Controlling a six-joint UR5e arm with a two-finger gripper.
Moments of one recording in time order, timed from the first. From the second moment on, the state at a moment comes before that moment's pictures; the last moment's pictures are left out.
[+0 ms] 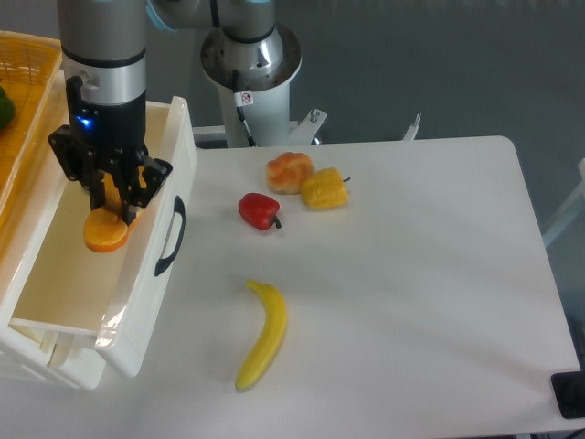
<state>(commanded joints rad) 2.11 -1.73 -1.37 -1.32 1.39 0.44</state>
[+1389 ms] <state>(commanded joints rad) 2.41 -1.73 -1.47 -1.32 1.48 0.80</state>
